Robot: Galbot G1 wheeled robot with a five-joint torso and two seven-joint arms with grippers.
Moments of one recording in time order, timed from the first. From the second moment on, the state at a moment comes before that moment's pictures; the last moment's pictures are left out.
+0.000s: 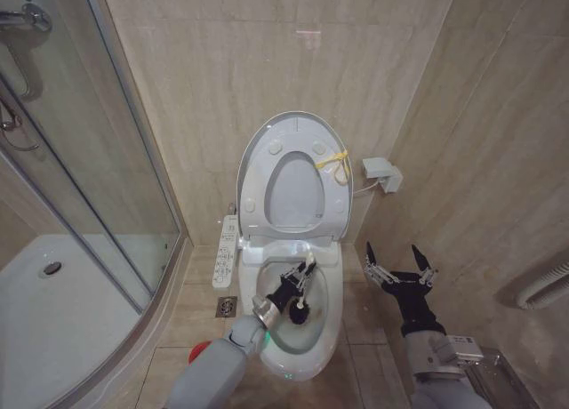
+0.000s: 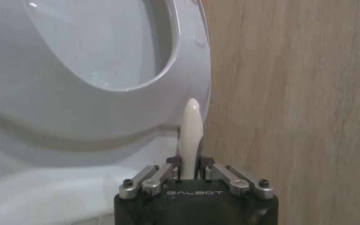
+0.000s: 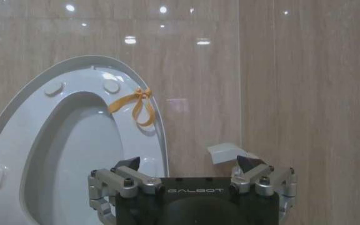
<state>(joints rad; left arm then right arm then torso) 0.70 -1.41 0.28 -0.99 -0.53 -0.57 0.34 -1.62 1.43 0.59 2.34 0.17 -0.01 0.16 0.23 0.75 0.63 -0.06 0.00</state>
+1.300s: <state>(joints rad) 0.64 -1.47 0.35 -0.98 -0.55 -0.54 0.33 -1.62 1.43 0.59 2.34 0.17 -0.01 0.16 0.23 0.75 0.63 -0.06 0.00</state>
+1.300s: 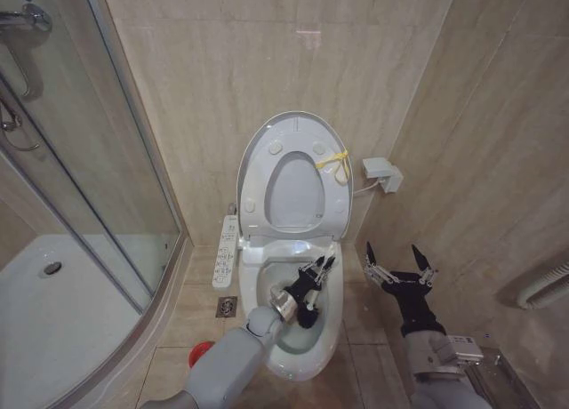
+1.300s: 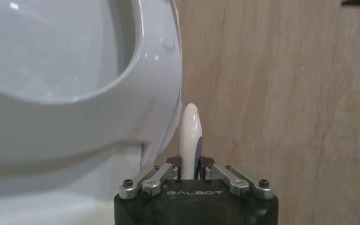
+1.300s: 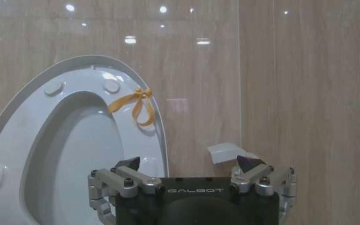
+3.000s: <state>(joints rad) 1.01 -1.23 0.13 -1.32 -0.49 -0.54 0.35 -1.62 1.43 0.59 2.34 0.17 -0.01 0.16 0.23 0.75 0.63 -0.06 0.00</state>
